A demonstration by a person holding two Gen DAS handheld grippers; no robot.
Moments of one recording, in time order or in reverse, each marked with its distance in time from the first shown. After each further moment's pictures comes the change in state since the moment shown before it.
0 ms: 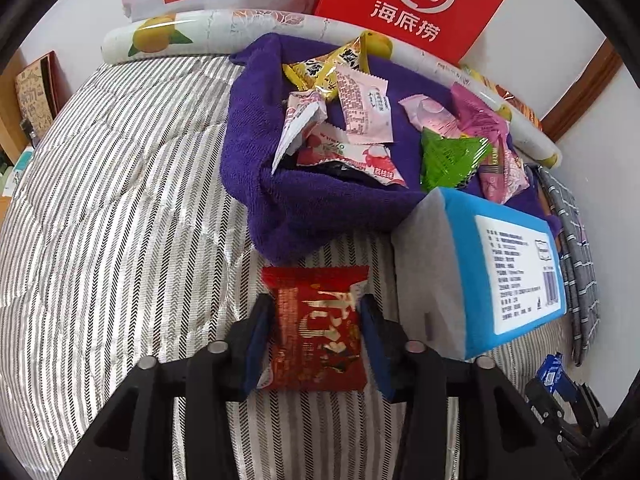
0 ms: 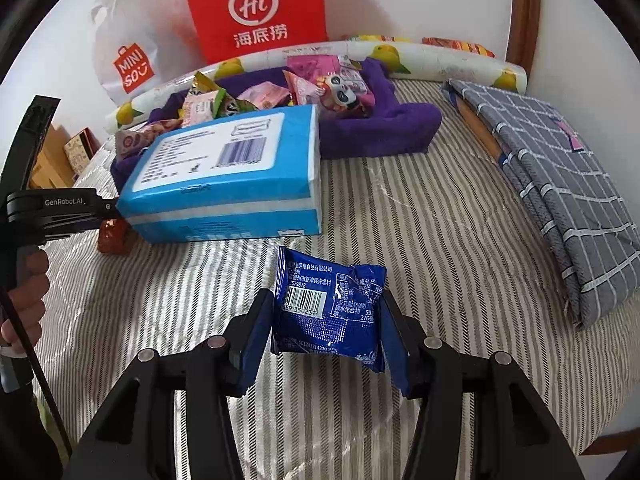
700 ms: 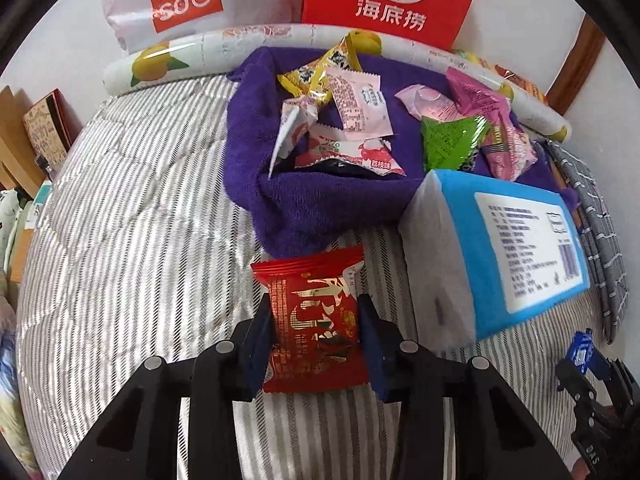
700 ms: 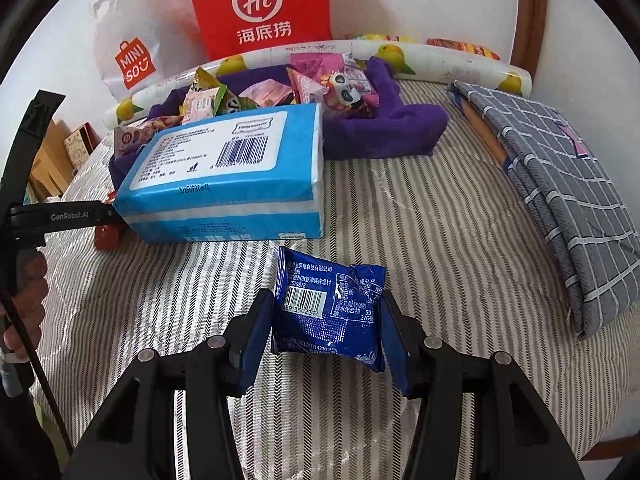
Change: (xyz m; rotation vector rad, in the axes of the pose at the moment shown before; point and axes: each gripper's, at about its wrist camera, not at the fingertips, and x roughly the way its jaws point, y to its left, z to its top) left arm -0.011 -0.013 -0.008 0.101 -0.031 0.115; right arm -0.002 0.001 0.000 -0.019 -0.013 -0.006
